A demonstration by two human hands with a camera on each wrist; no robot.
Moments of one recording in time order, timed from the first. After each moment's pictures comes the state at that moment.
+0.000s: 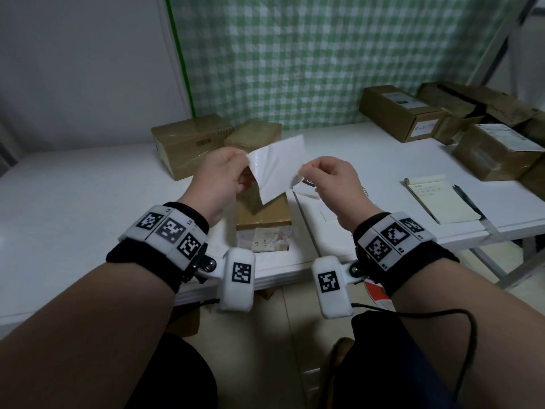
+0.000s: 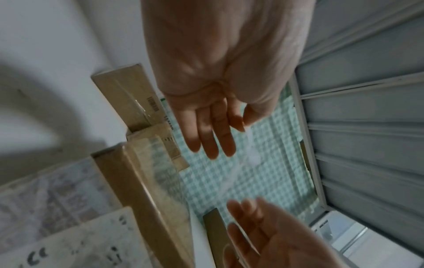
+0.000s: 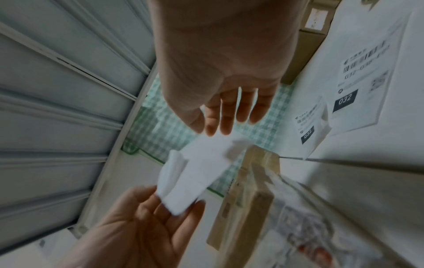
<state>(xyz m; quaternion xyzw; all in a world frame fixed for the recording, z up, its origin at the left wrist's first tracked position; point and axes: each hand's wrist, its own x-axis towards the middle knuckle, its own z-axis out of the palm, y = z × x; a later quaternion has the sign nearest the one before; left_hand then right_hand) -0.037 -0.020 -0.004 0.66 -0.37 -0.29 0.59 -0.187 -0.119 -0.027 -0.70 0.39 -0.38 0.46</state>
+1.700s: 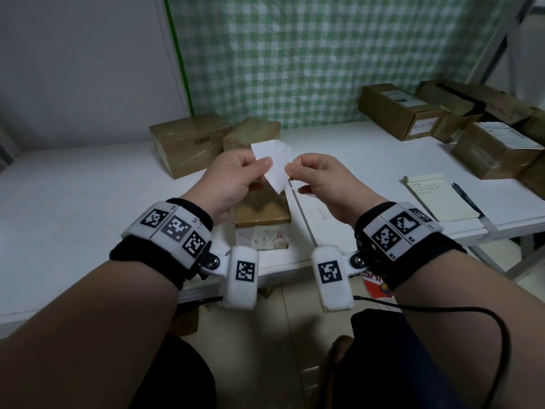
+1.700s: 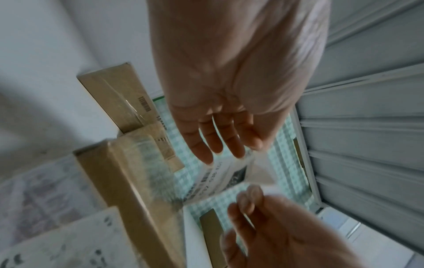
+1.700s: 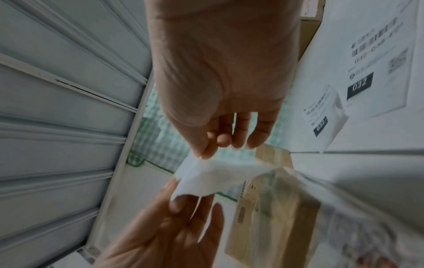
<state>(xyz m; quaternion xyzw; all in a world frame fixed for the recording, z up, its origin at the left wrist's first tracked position) -0.044 -0.021 -0.002 0.64 -0.45 -0.32 0.53 -0.184 -0.110 -0.011 -0.72 0.29 -0.26 0.57</state>
